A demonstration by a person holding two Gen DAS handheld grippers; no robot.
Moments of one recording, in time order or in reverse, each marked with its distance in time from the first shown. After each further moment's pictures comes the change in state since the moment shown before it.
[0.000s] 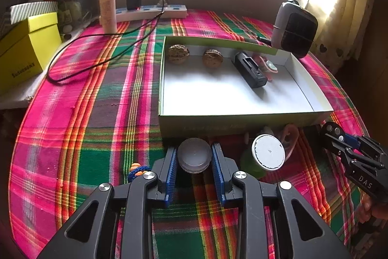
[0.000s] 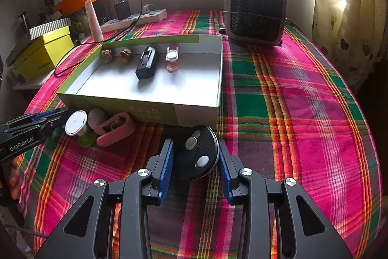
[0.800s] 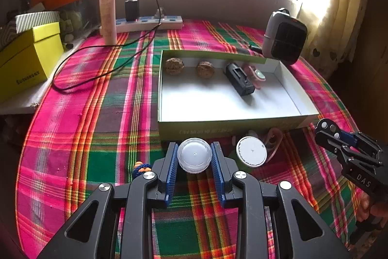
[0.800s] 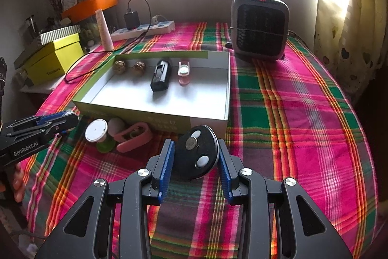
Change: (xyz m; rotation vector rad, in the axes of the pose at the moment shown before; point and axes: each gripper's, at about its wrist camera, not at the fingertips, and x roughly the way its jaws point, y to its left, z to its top) left arm -0.025 -0.004 0.002 0.008 -0.043 -0.017; right arm -0.022 0.010 0.007 -0.015 -0.053 0.025
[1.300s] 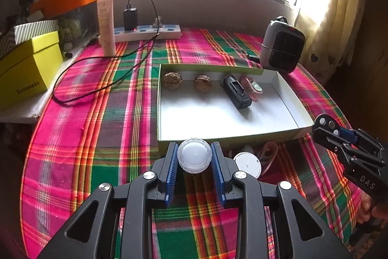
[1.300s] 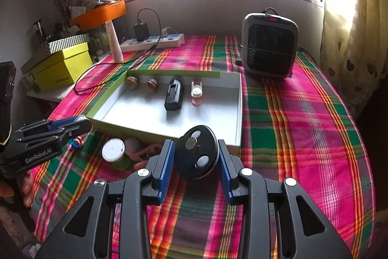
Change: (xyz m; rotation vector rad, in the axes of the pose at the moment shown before) left arm -0.004 -0.001 0.015 0.009 -0.029 -0.003; right arm -0.005 0.012 0.022 -0.018 -0.047 0.040
